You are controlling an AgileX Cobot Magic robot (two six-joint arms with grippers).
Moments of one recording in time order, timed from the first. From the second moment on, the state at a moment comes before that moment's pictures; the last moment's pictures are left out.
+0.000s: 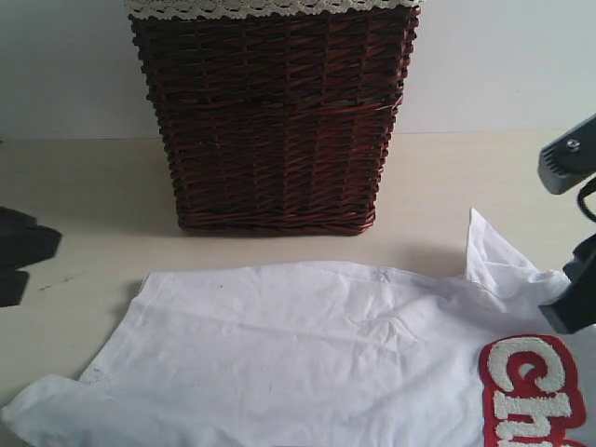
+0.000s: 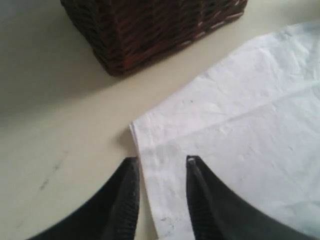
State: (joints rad) left arm -0.27 1.03 -0.62 -0.51 0.49 0.71; right arm 0.37 1.05 -0.65 -0.49 0.79 0.30
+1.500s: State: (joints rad) left arm 0.01 1.98 -0.93 -1.26 0.39 1.13; right arm 0.37 2.08 -1.22 -0.51 0.57 0.44
